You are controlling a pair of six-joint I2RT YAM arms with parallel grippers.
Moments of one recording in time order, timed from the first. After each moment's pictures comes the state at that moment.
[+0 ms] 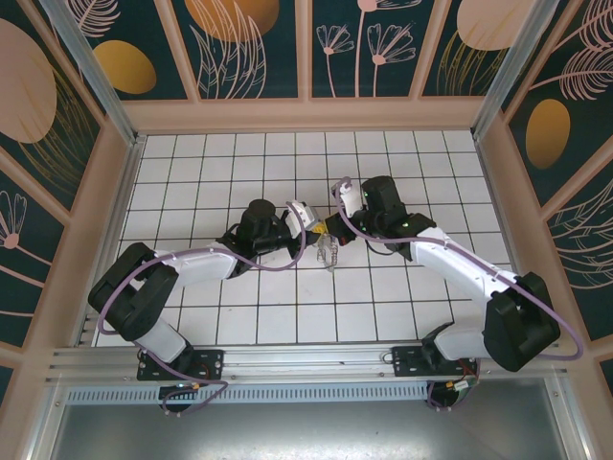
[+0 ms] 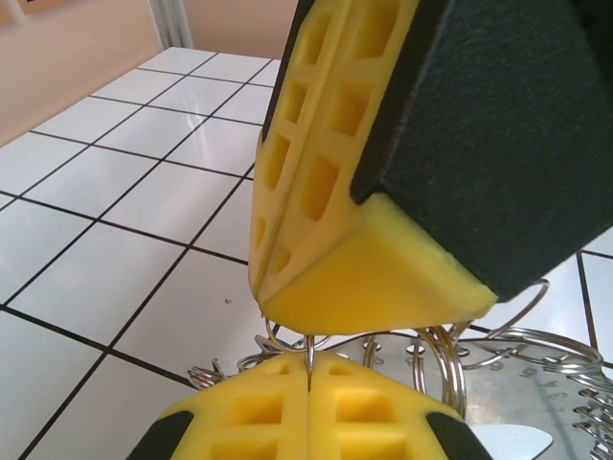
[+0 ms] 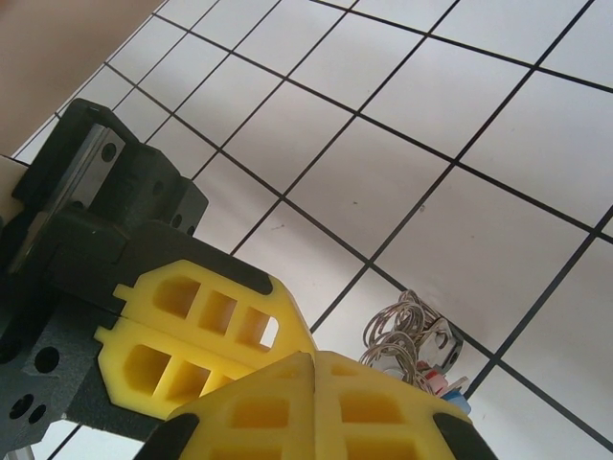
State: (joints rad) left arm -0.69 1.60 0.74 0.51 0.49 0.18; right arm 0.58 1.32 0.90 -0.24 -0.40 0.10
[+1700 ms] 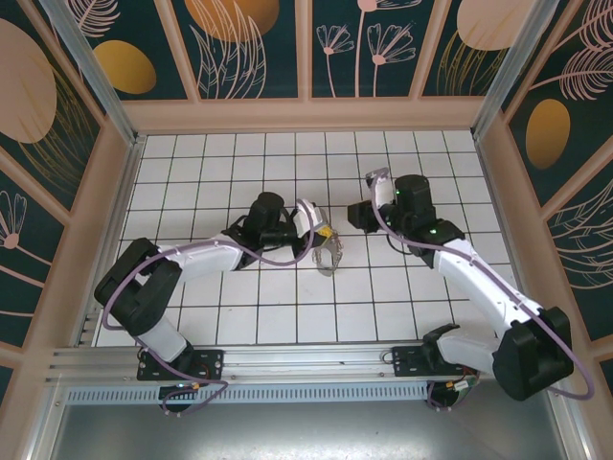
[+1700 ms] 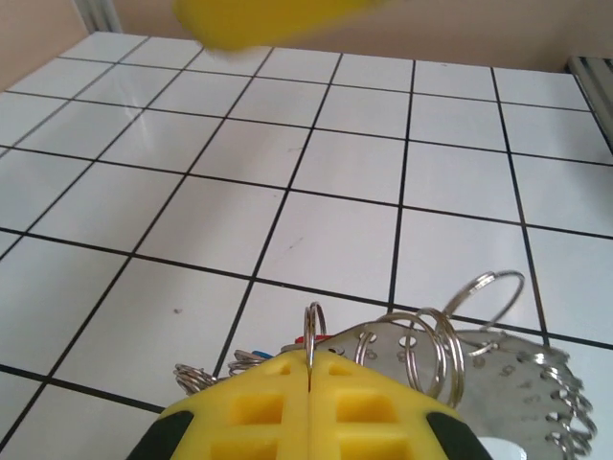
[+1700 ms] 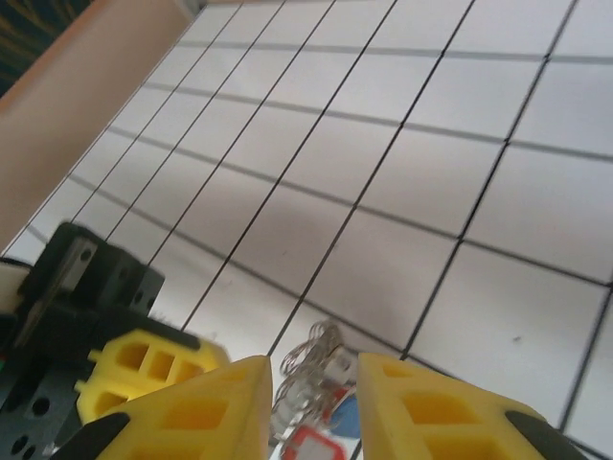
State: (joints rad) left arm -0.70 1.64 0.85 0.35 0.60 0.26; right arm 0.42 1.15 0.84 -0.22 -0.37 0.22
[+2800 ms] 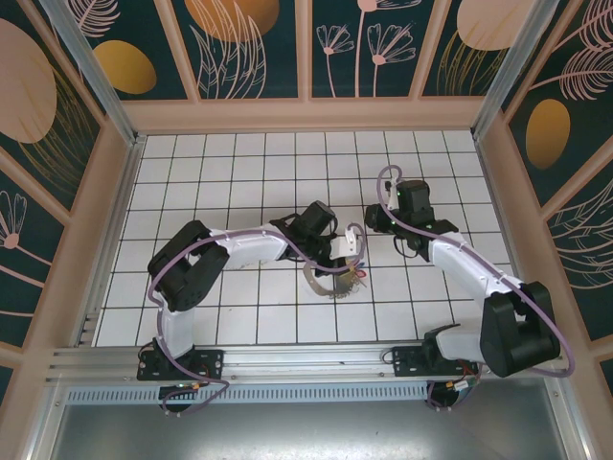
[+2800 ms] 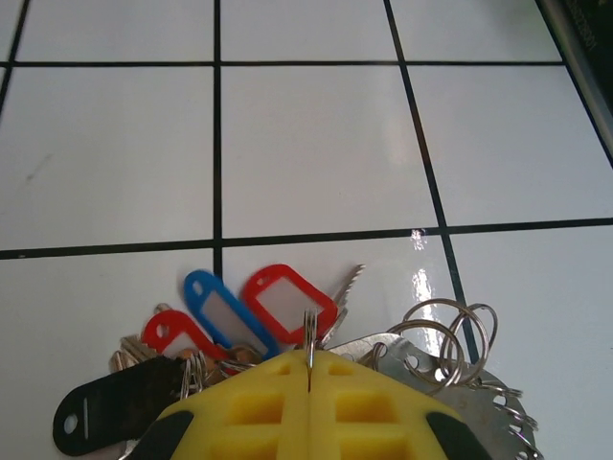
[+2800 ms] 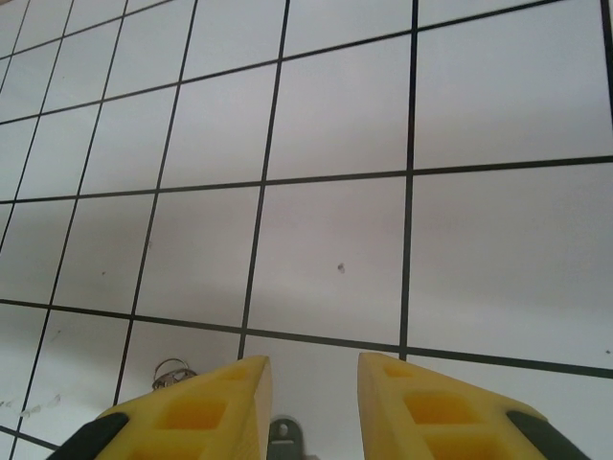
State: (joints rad) left arm -0.87 1.95 1.20 -0.17 0.62 0.52; right arm 0.33 1.29 0.77 -0.21 -0.19 0.39
